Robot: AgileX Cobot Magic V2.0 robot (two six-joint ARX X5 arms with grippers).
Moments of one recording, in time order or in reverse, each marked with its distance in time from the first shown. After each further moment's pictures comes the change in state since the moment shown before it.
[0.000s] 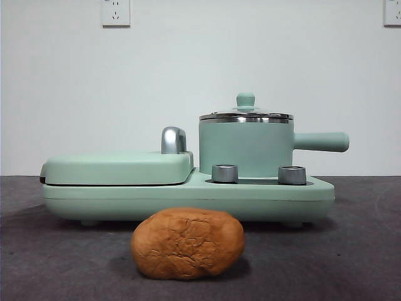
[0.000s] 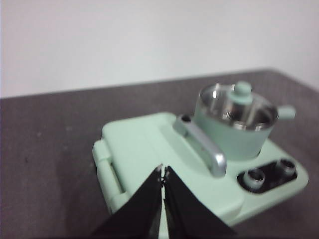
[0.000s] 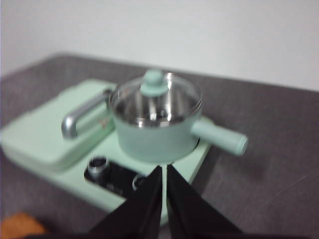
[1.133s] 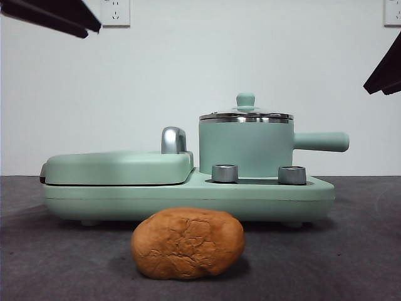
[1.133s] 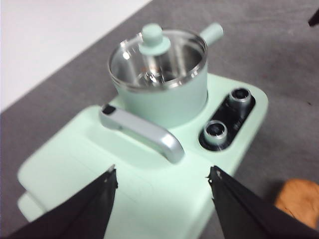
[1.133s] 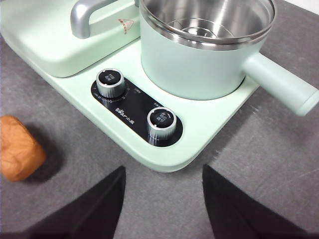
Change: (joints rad) left arm -0.309 0.419 0.134 0.092 -0.006 0.424; right arm 0.127 0.300 0.005 -0.024 0.035 -0.249
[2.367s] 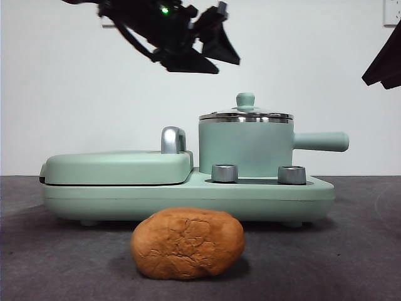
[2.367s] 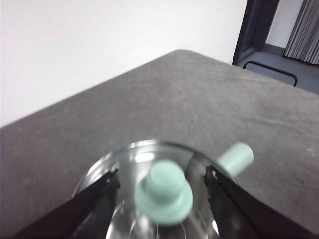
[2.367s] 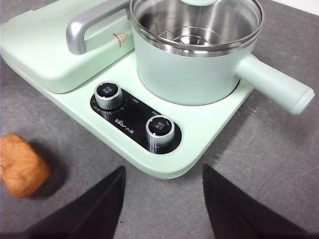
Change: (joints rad) left arm -0.216 0.822 0.515 0.487 -0.108 -0.387; right arm 0.000 -0.015 0.000 0.017 0.001 0.074
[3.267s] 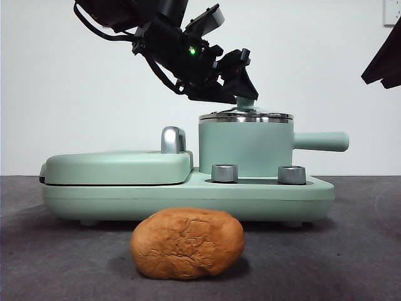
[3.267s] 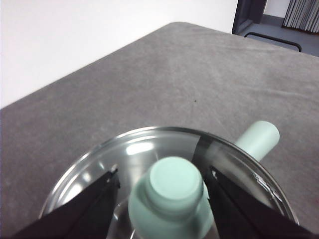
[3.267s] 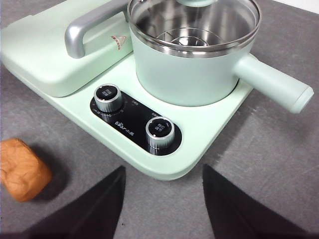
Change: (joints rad) left arm -0.021 0.188 0.129 -0.032 0.000 0.083; right arm 0.000 0.000 0.000 0.005 0.001 0.024
